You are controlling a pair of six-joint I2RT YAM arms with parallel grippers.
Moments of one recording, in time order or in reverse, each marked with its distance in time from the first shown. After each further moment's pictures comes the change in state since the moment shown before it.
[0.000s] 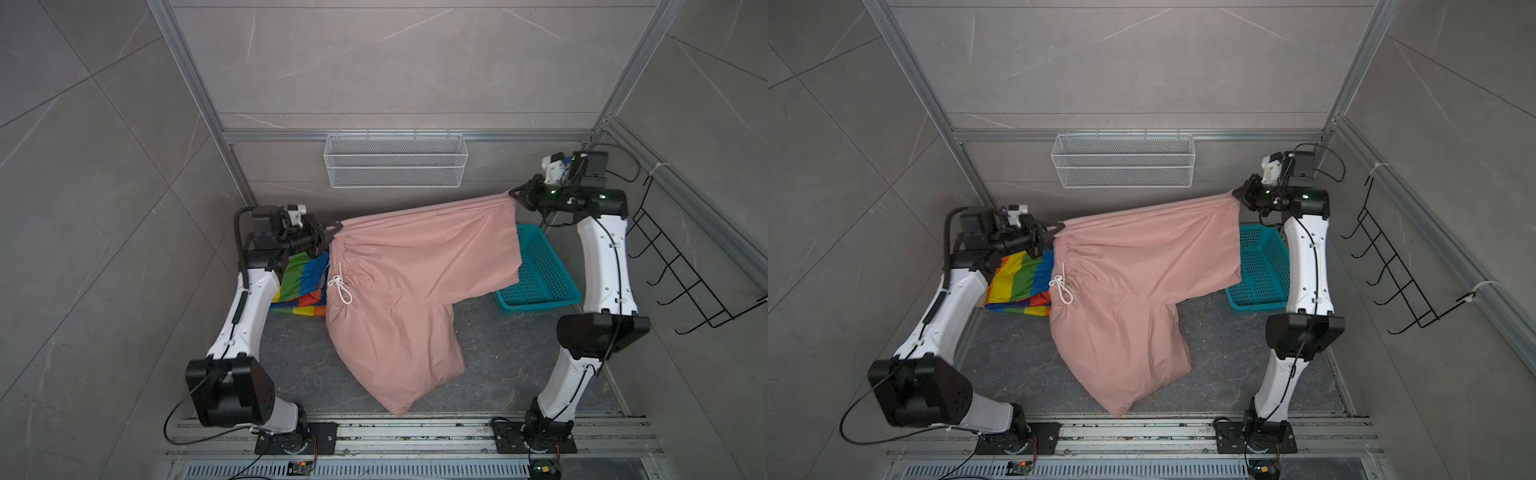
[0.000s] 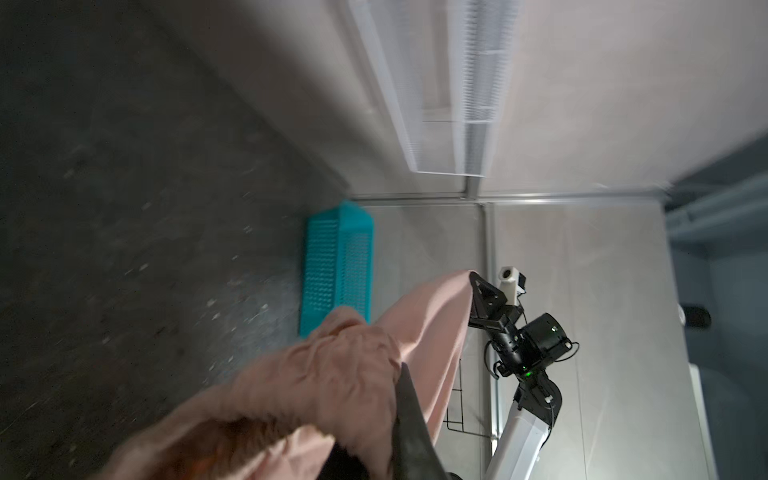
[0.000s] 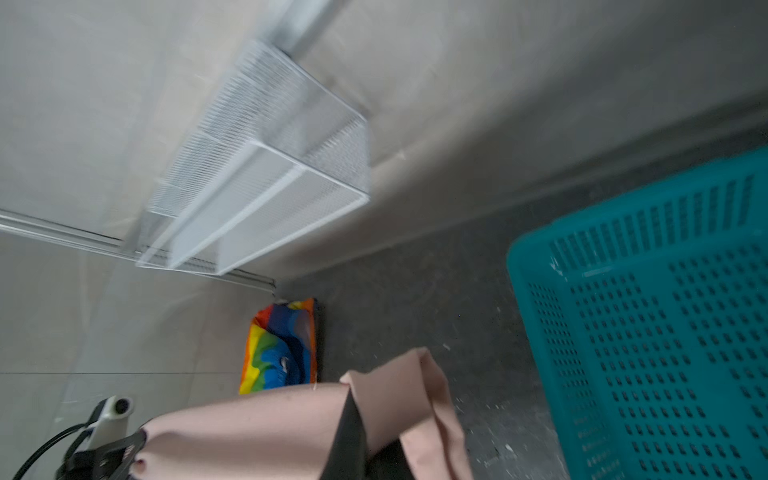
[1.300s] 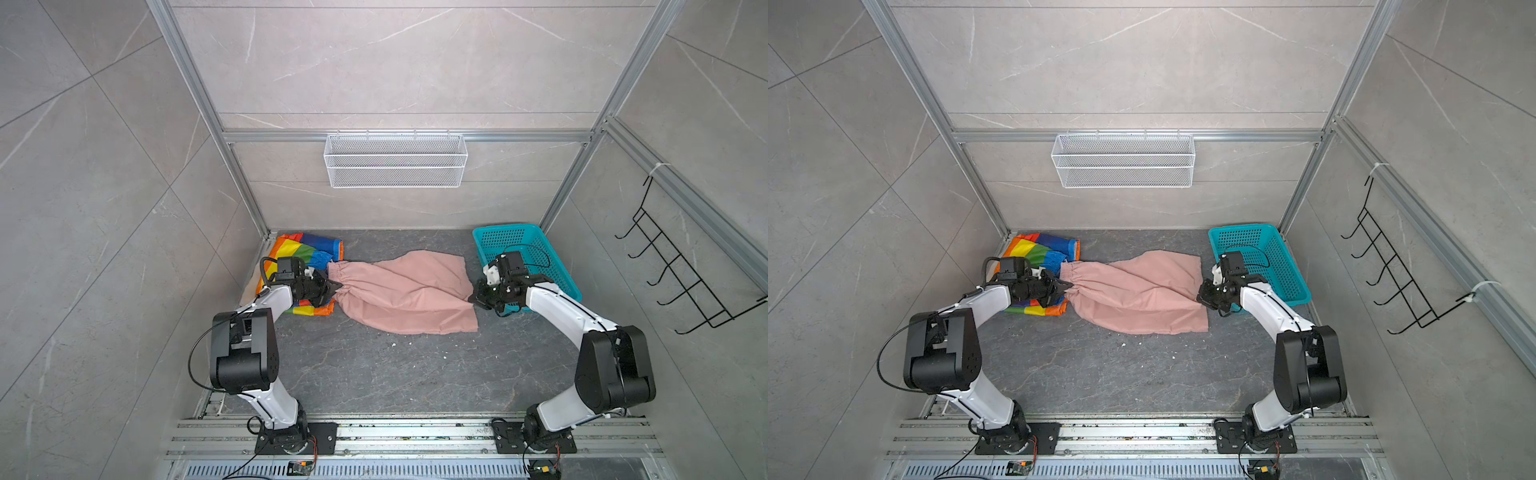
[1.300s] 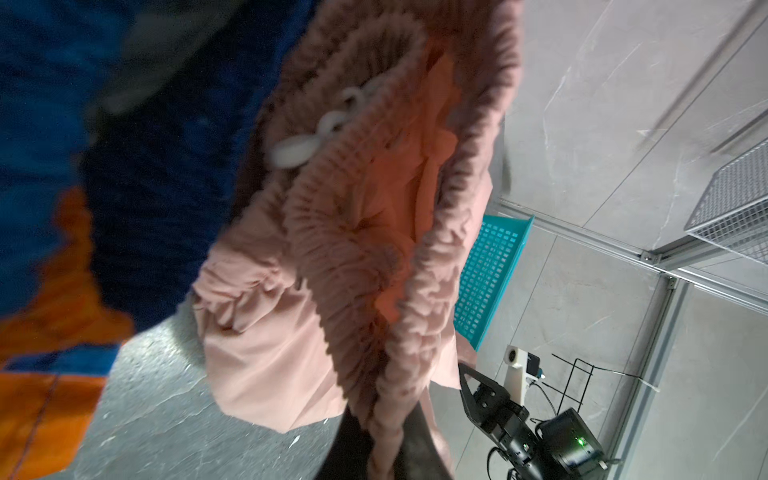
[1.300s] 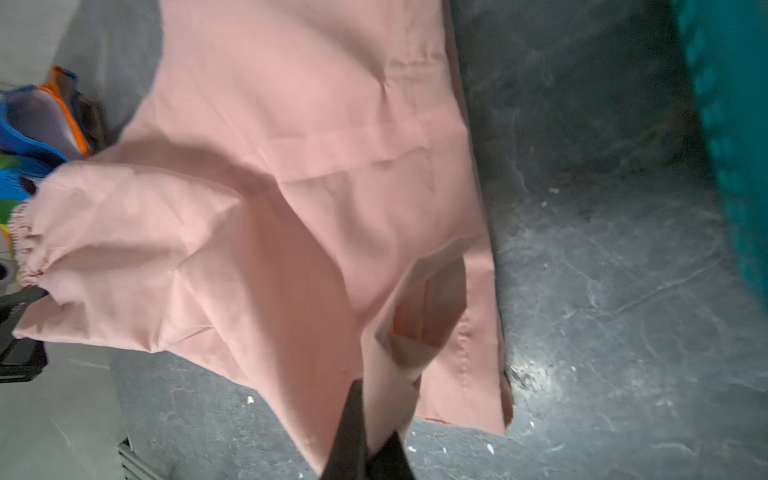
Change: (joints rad) left arm 0.038 0.145 -0.350 0.053 -0.084 0.209; right arm 0.257 -0.450 -1.378 0.487 0.178 0.023
